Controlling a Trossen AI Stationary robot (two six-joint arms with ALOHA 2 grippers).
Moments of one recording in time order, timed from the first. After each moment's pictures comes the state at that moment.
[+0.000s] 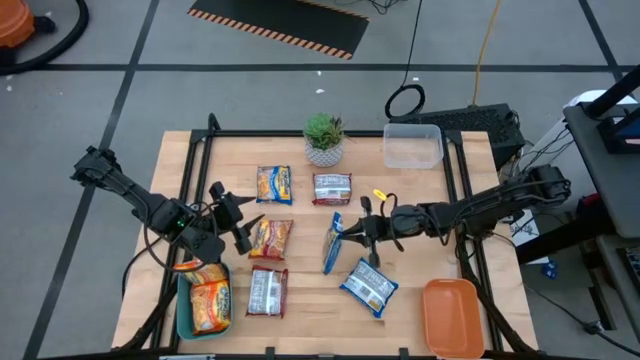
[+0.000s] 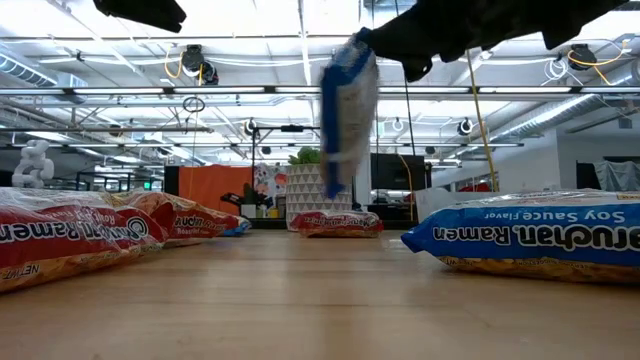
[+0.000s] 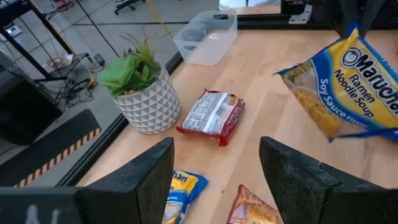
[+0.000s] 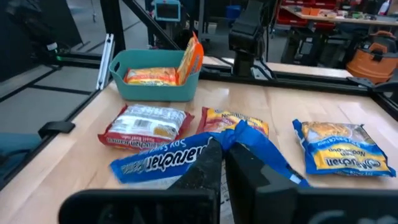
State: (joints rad) left arm -0.56 1.06 0.95 -0.74 -0.97 -0.52; right arm 0.20 1.34 0.63 0.46 0.08 0.00
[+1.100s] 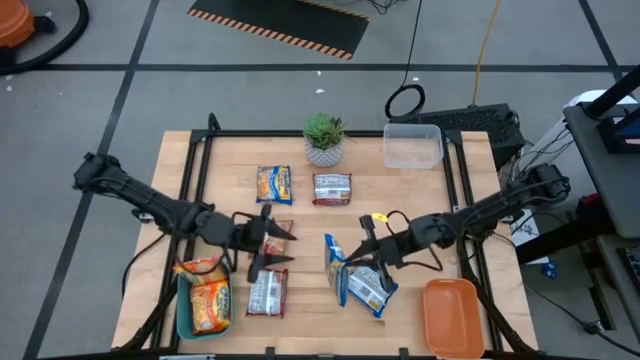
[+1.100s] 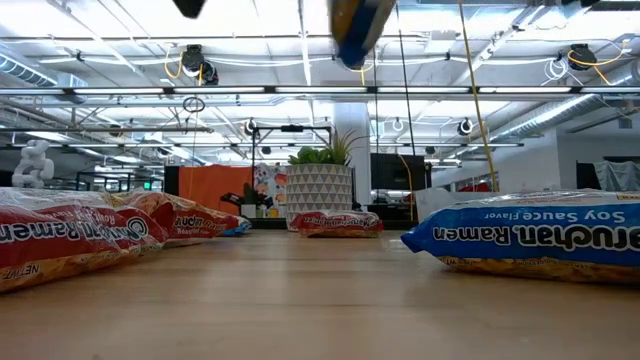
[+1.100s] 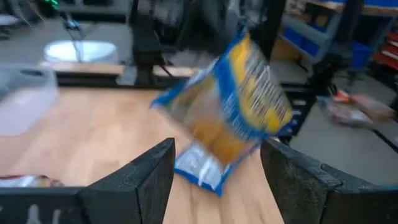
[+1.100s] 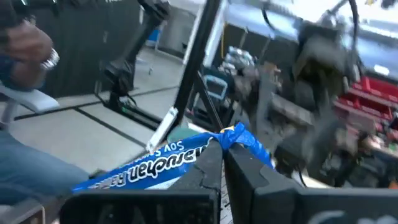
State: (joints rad) left arm -0.39 1.16 0.78 0.13 -0.22 -0.17; right arm 0.36 1.34 0.69 0.71 -0.01 -0.28
